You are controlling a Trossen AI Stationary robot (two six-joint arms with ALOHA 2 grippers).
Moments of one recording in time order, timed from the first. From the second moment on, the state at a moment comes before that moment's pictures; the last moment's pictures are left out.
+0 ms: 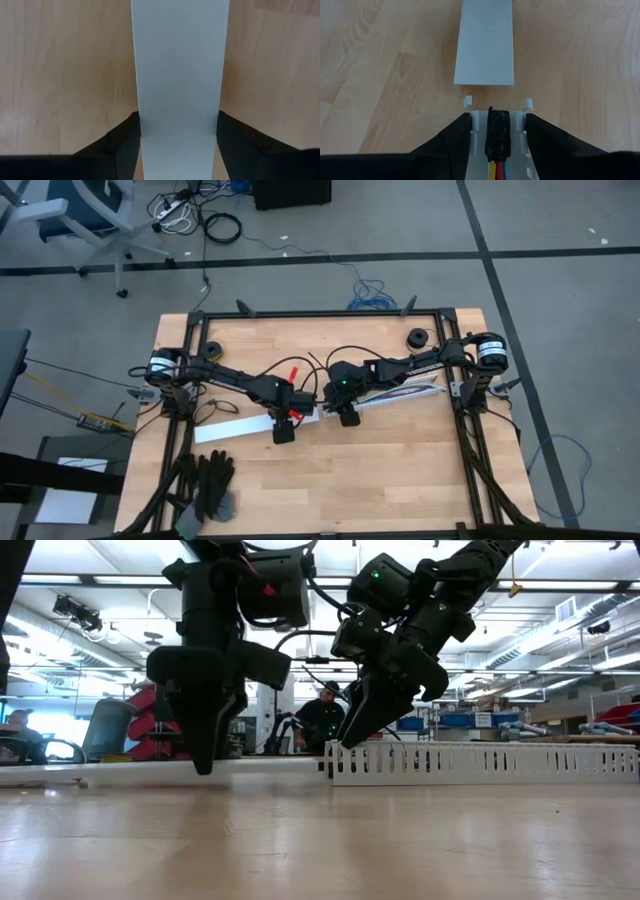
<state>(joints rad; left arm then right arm) -0.08 1.82 1.18 -0.83 -0.03 -0.24 -0.06 1.80 1.03 -0.08 -0.15 -0.22</state>
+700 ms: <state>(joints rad) -0.08 1.81 1.29 -0.96 -0.10 -0.19 -0.06 1.80 1.03 -0.08 -0.16 -0.22</state>
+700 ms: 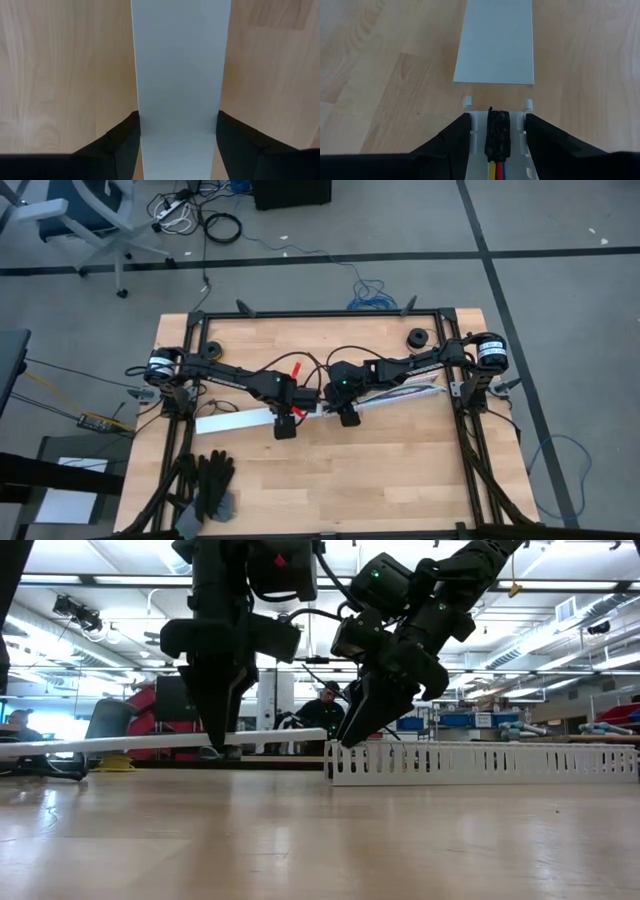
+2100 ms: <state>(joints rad) -0.06 1.81 1.29 -0.89 -0.05 -0.22 -0.06 1.80 1.03 -0.06 -0.14 -0.22</state>
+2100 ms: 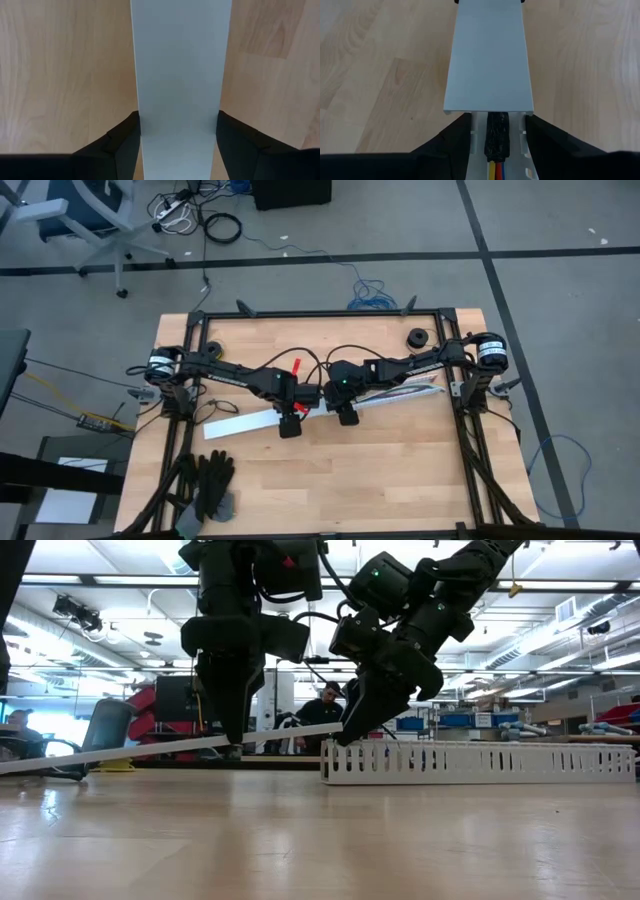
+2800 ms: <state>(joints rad) -0.06 1.81 1.29 -0.88 -0.06 -0.22 -0.06 1.80 1.03 -0.06 -0.14 -0.22</state>
